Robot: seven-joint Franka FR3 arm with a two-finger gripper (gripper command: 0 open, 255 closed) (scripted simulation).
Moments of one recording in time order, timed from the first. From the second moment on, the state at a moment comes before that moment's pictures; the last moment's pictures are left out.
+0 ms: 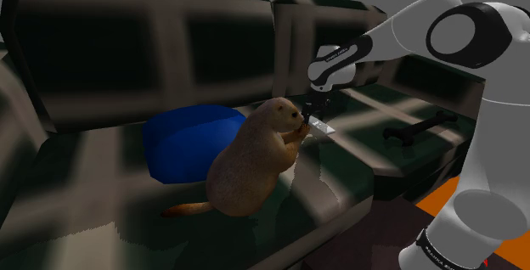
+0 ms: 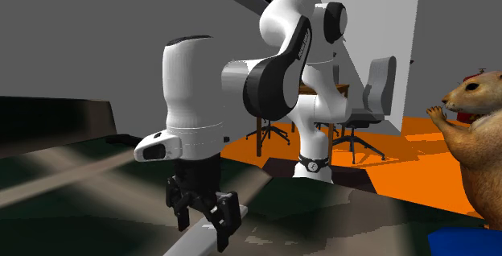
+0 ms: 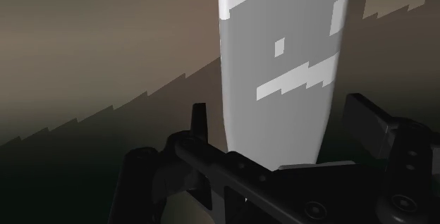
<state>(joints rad) -0.12 0.28 -0.18 -1.98 0.06 2.24 -0.15</state>
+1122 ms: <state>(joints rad) -0.12 0.25 -0.19 -1.96 0.05 2.18 -0.14</state>
